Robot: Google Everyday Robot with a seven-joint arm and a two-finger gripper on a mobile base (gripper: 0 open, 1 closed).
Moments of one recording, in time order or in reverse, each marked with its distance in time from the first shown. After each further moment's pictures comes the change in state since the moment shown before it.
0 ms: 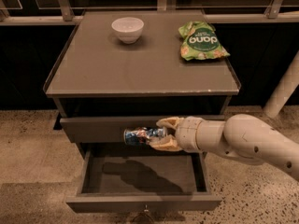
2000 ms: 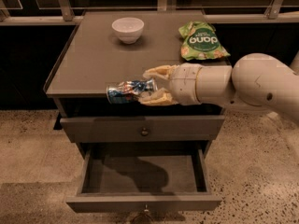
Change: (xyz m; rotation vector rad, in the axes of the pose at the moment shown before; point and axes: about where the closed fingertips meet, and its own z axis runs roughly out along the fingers) arm -0.147 -0.074 -0.040 0.043 -0.156 -0.310
